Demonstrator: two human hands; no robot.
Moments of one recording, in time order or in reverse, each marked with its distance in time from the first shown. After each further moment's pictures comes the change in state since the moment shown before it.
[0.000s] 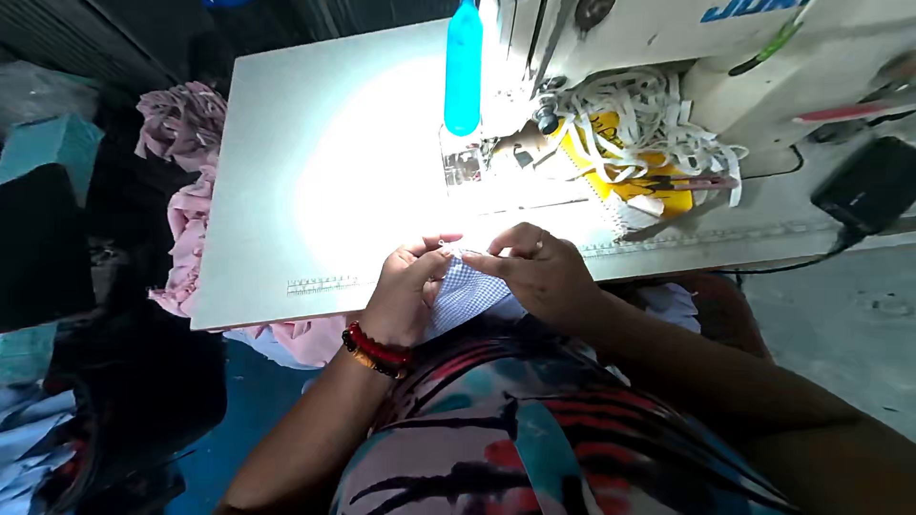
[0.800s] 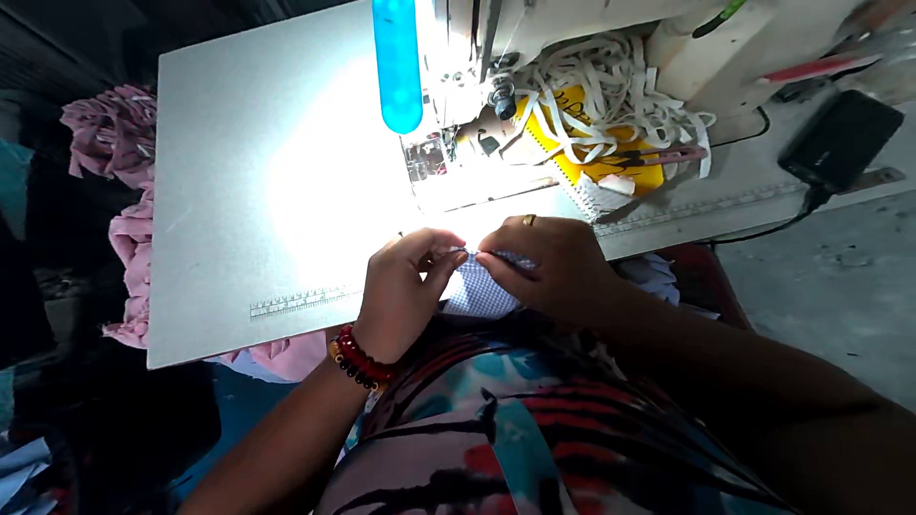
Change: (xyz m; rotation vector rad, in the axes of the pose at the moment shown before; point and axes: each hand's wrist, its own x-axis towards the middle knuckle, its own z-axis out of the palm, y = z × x) left_hand 0.021 -0.006 0.012 0.920 -0.119 0.653; right_hand -0.001 0.000 -0.033 -0.192 -0.078 0.198
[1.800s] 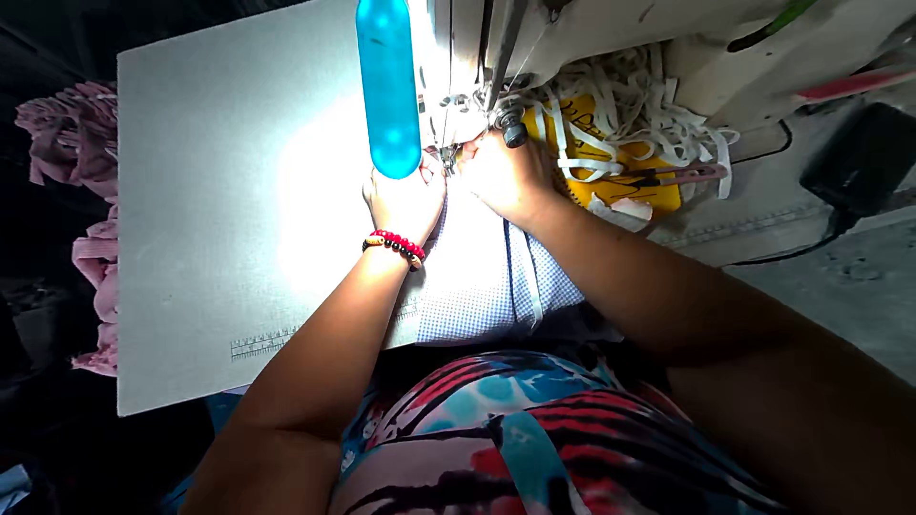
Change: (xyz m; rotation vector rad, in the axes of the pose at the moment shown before) left_hand 0.137 -0.064 0.034 0.543 0.018 -0.417; right_hand 0.112 0.092 0.055 -0.248 -0.144 0.642
